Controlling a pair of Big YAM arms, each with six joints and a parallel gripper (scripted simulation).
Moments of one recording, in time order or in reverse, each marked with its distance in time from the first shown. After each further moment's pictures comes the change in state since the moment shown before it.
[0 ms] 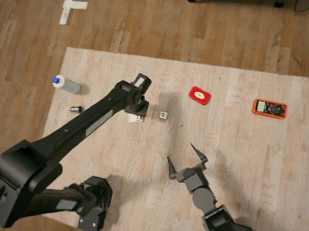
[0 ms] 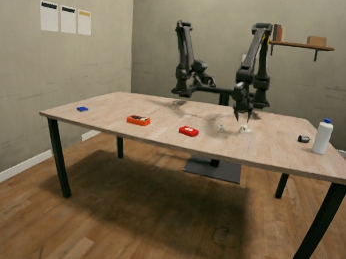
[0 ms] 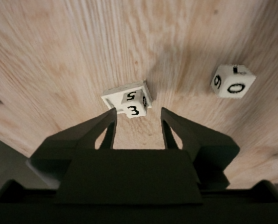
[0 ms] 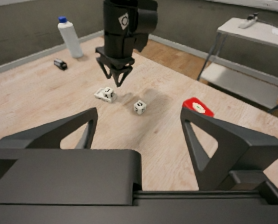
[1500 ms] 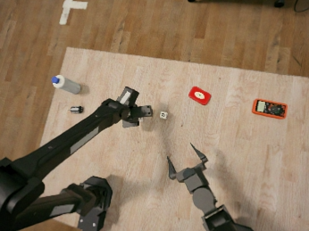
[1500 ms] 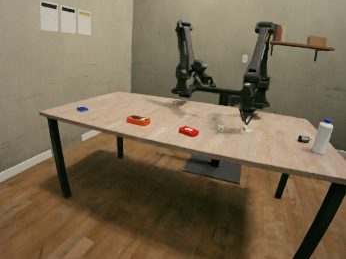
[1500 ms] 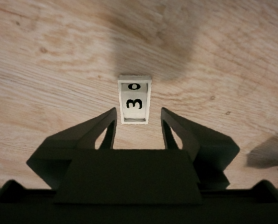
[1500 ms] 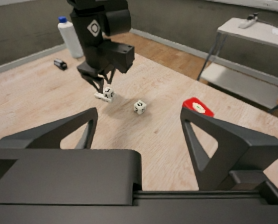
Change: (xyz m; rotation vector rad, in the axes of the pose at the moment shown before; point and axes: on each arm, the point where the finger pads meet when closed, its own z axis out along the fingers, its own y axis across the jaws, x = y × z) left arm 0.028 0.011 0.021 -0.001 -0.204 1.190; right arm 0.000 0.000 0.000 0.000 0.000 0.000
